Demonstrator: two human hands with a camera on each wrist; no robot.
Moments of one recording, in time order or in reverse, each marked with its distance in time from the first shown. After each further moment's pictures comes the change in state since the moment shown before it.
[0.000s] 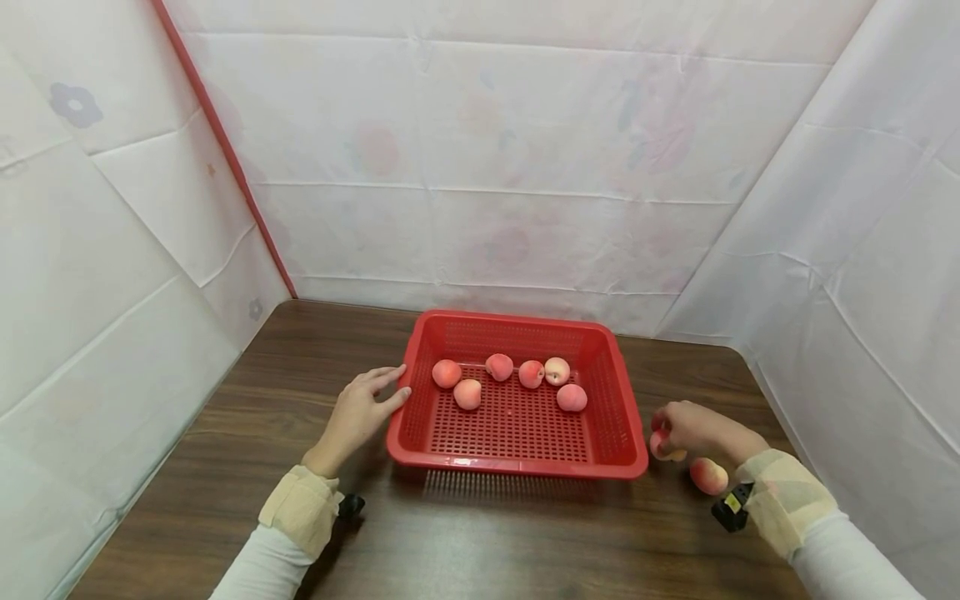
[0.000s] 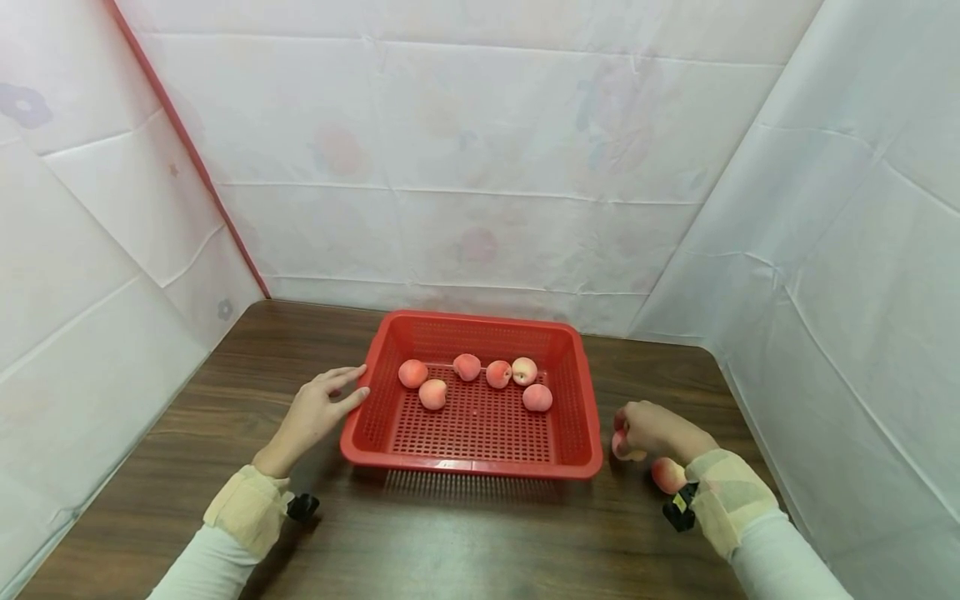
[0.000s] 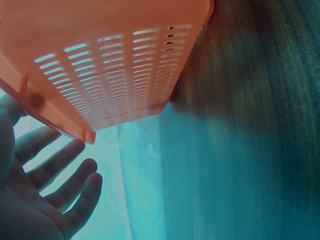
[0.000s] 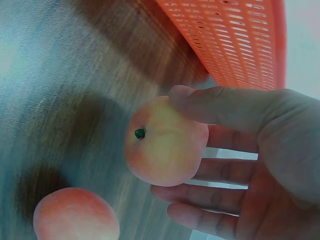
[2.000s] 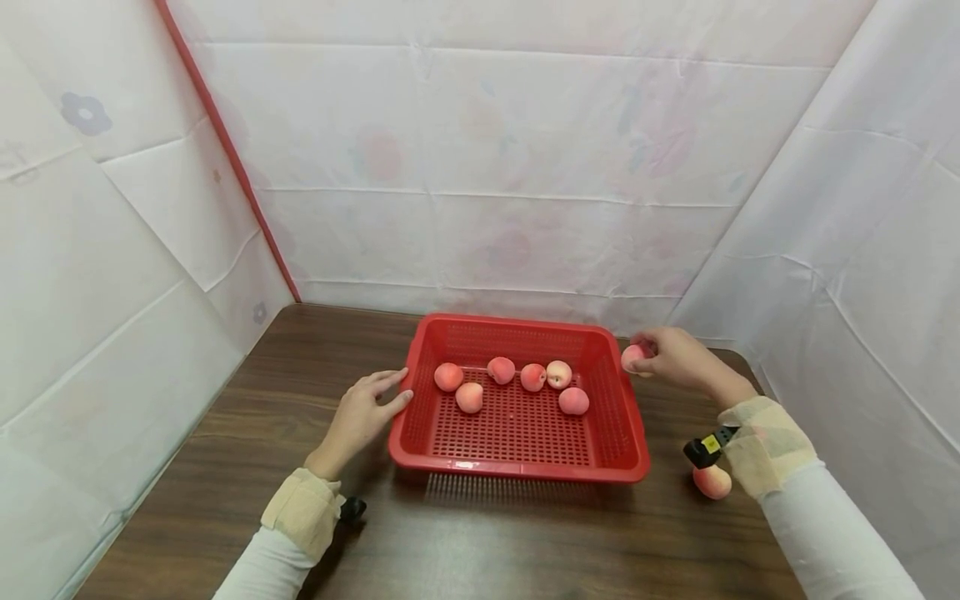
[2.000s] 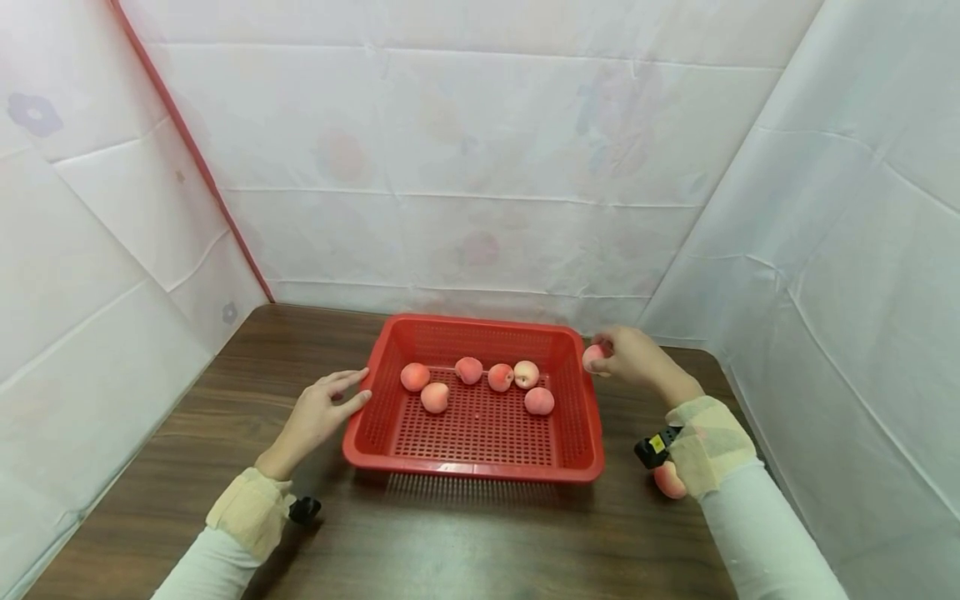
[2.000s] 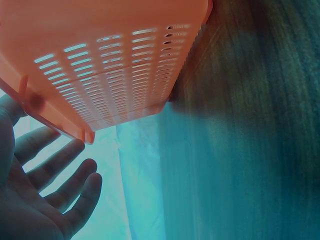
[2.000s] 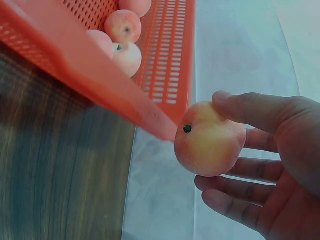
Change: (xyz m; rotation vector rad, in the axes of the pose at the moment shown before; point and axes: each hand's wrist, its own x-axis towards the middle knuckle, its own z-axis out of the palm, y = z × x) left_hand 0.000 0.002 -0.001 0.001 0.002 0.002; right_hand 0.029 -0.044 -0.075 -0.016 0.384 -0.176
